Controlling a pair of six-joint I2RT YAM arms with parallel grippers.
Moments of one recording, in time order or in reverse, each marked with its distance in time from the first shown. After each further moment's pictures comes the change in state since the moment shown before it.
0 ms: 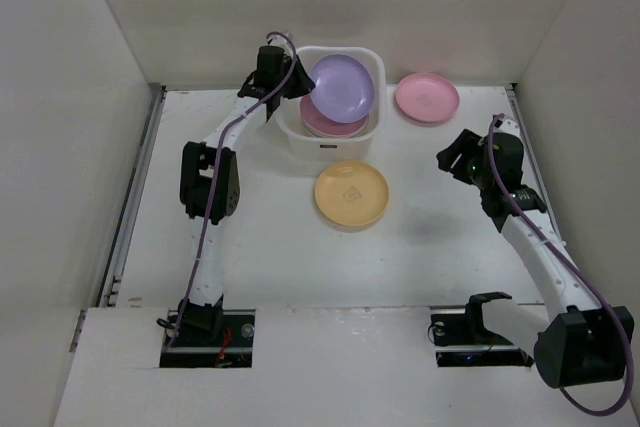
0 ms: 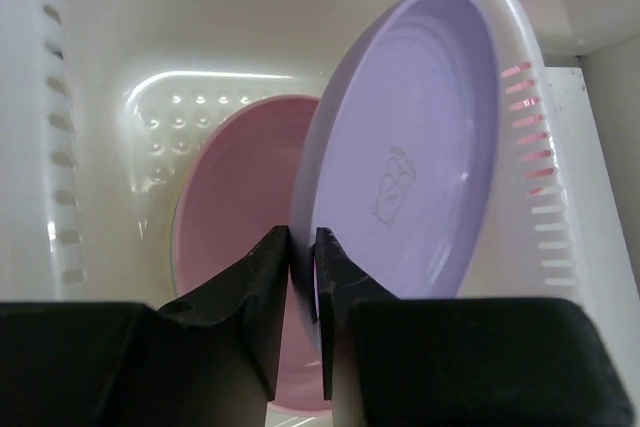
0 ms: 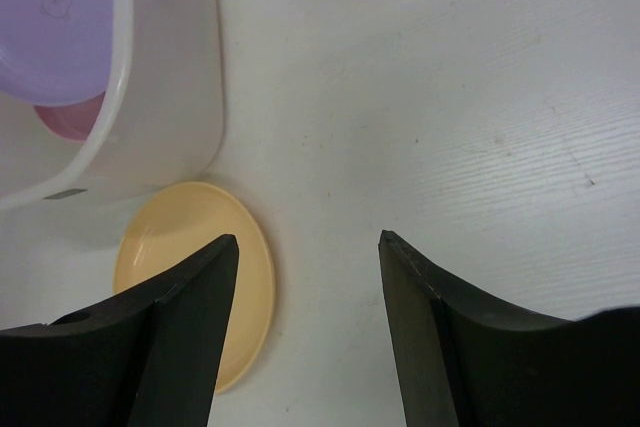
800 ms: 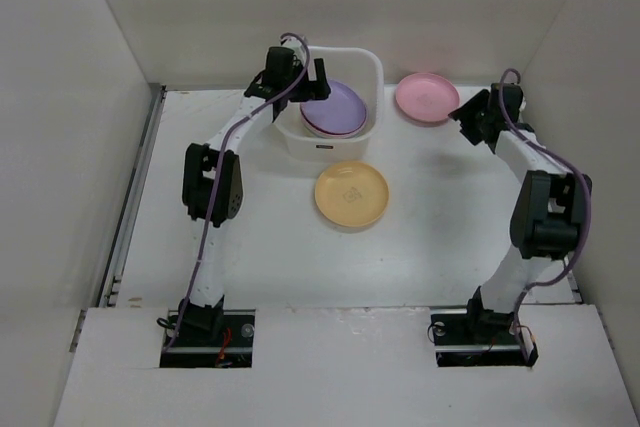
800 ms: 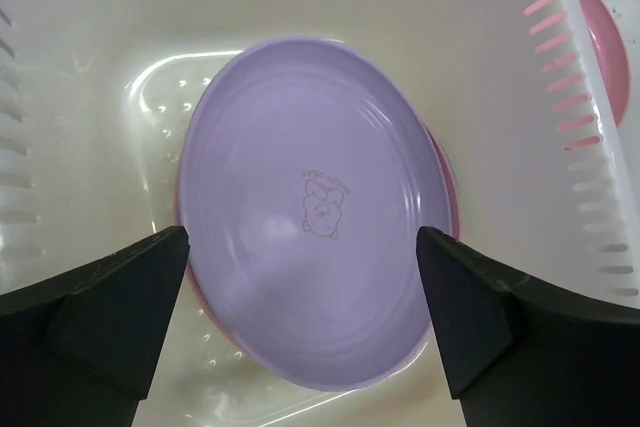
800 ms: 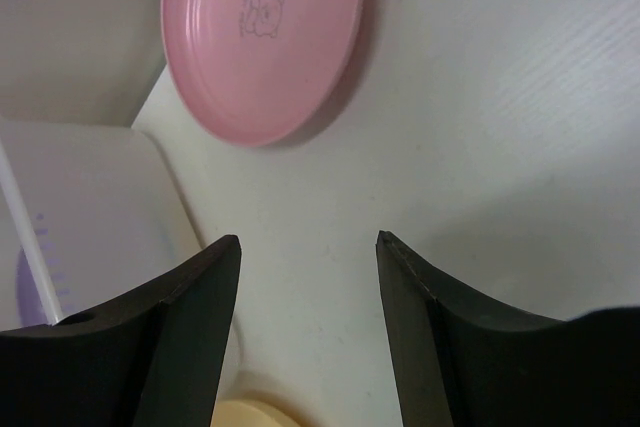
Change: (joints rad) left arm -0.040 -0.016 0.023 -0.096 -0.057 0.188; right arm -0.210 0.698 0.460 0.073 -0.085 0.288
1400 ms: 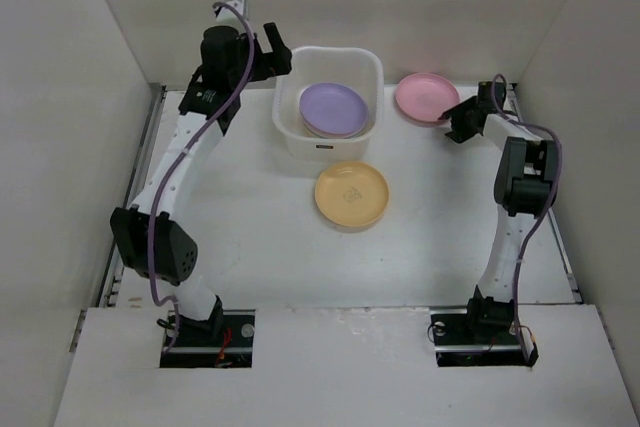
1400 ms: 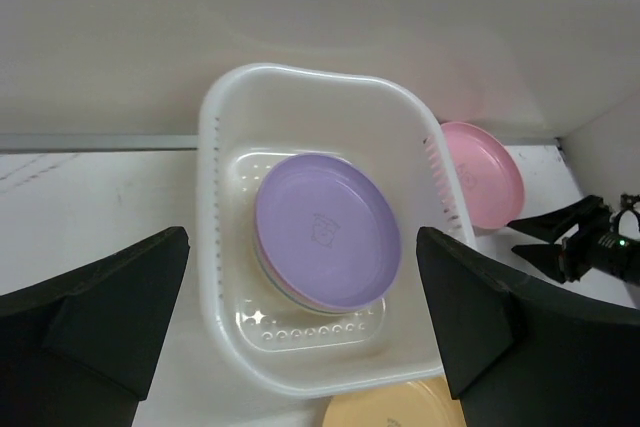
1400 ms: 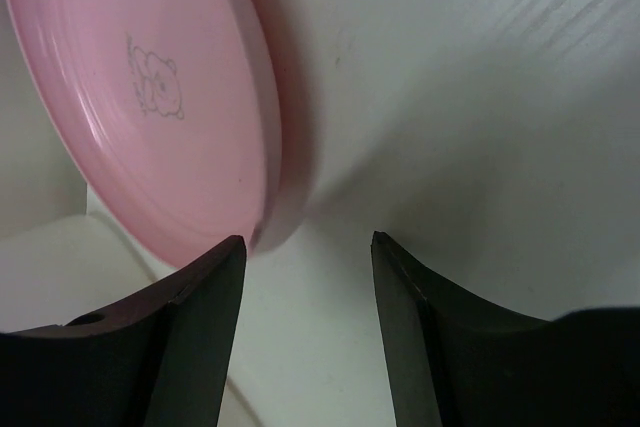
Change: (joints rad) left arm 0.044 -0.568 -0.258 -0.032 -0.145 -0.016; right arm -0.025 0.491 0.412 -0.117 -0.096 0.173
